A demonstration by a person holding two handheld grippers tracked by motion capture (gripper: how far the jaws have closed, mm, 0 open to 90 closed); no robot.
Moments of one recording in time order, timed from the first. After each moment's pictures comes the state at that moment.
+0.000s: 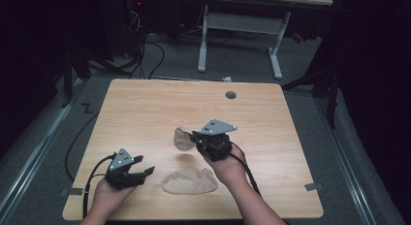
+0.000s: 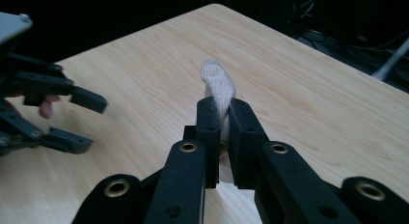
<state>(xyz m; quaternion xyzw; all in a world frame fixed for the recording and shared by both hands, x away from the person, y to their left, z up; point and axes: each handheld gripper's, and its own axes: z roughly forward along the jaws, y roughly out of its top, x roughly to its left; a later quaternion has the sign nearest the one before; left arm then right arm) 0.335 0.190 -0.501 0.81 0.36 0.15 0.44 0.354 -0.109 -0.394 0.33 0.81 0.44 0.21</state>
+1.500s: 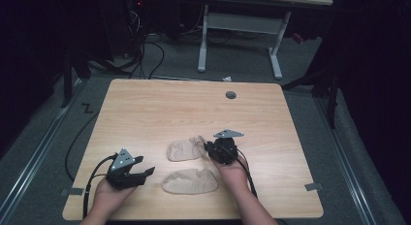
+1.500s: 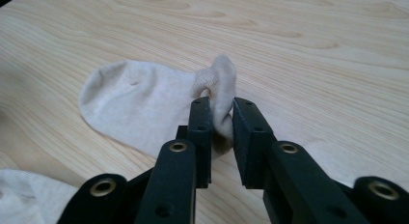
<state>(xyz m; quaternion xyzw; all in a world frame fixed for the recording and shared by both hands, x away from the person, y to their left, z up) 0.336 0.188 -0.504 0.82 0.36 0.15 0.43 0.390 -0.155 -0.495 0.48 0.77 0.39 0.16</state>
